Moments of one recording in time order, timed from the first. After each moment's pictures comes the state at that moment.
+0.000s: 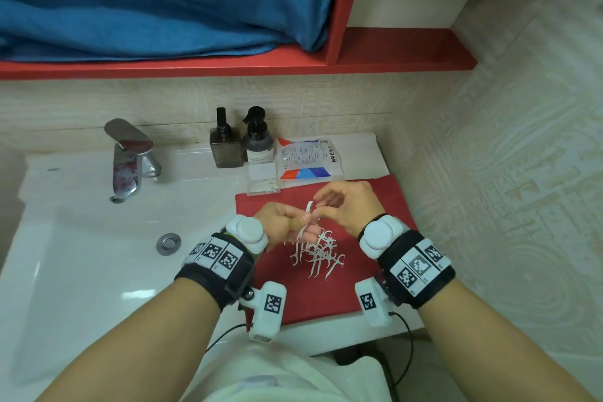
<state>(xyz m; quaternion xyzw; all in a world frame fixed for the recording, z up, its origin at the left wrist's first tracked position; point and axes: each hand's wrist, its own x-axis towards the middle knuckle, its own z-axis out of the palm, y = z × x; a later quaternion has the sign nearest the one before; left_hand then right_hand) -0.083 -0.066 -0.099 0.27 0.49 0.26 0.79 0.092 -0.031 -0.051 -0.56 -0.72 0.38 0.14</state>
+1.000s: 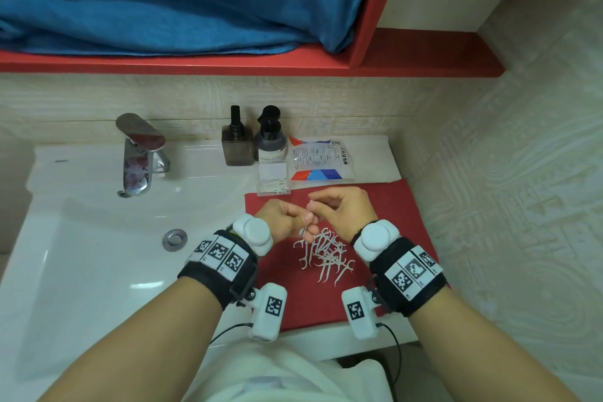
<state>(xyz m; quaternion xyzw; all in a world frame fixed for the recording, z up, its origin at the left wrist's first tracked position) -0.048 -0.081 -0.062 0.44 0.47 0.25 0.72 0.123 -0.083 -0.033 -0.62 -0.62 0.39 0.29</state>
